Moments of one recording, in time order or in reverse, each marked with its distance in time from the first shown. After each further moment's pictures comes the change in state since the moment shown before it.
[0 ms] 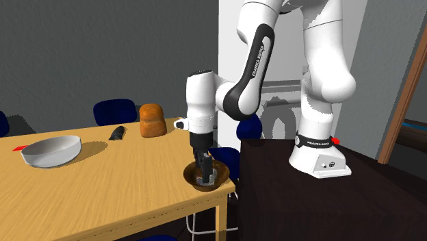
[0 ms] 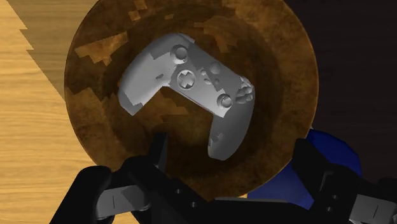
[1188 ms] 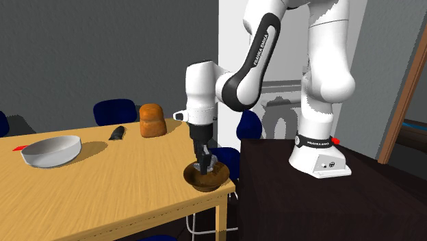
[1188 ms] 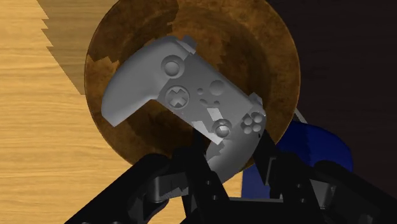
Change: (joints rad) arm -0.023 -0.085 0.039 -0.005 0.089 -0.072 -0.063
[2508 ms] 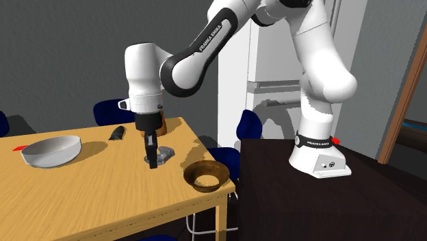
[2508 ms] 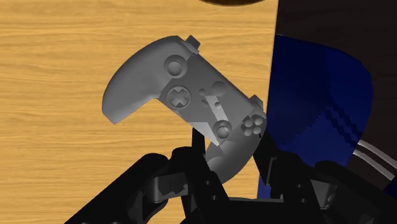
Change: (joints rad) arm 0.064 0.284 -0.059 0.562 -0.120 -0.301 0.054
